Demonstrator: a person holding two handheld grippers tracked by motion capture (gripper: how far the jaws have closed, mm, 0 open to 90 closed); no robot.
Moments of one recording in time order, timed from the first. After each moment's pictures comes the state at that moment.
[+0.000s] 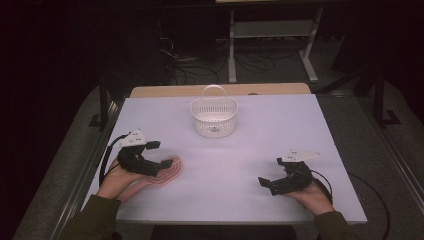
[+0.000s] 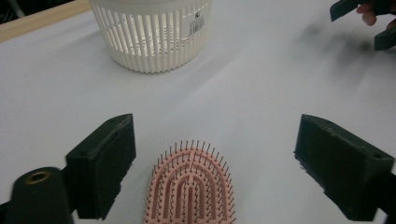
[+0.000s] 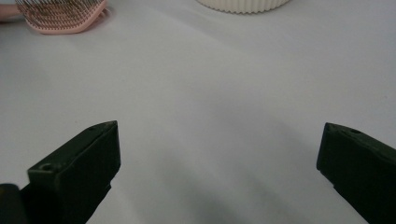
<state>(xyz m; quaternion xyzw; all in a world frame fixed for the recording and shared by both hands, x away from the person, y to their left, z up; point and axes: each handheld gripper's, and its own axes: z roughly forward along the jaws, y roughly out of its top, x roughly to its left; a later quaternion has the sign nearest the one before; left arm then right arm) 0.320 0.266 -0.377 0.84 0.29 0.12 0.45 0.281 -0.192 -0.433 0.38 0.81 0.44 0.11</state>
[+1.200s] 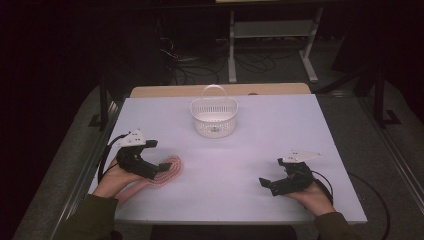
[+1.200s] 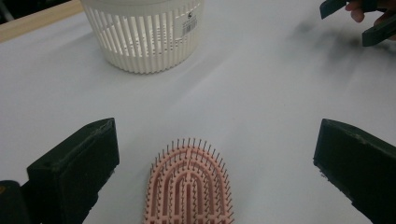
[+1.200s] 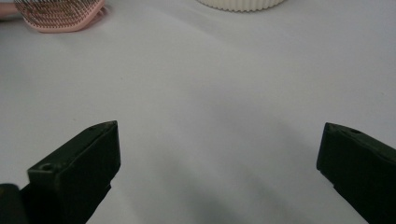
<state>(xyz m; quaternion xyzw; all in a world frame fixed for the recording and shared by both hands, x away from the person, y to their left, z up) 0.319 0.273 -0.374 0.84 0.28 0.11 0.45 0.280 -0.194 -0.434 0.39 0.81 0.44 0.11</state>
